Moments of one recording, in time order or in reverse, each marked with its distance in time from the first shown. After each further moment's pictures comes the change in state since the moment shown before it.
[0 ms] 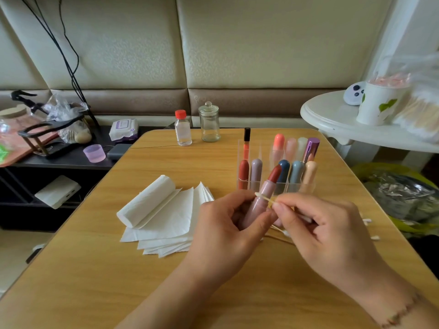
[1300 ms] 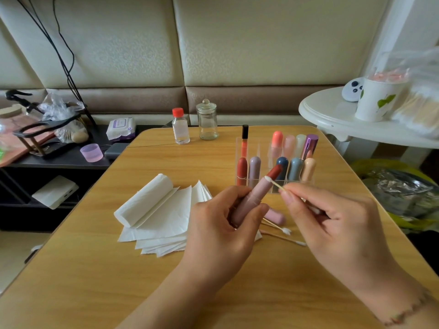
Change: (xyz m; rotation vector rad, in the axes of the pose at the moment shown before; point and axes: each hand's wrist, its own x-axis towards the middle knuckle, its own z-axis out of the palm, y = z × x) left_hand -0.003 -0.005 0.001 0.199 0.154 0.092; right_hand 0.003 -0.006 -0.007 -0.036 0.017 -0.062
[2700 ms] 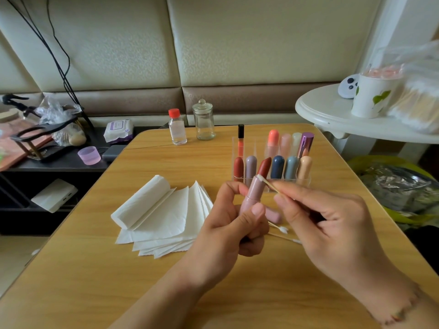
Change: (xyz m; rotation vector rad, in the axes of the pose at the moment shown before) left_hand 0.003 0.006 0.001 -0.861 -0.425 -0.317; right_hand -0.003 -0.003 0.005 0.196 0.085 0.090
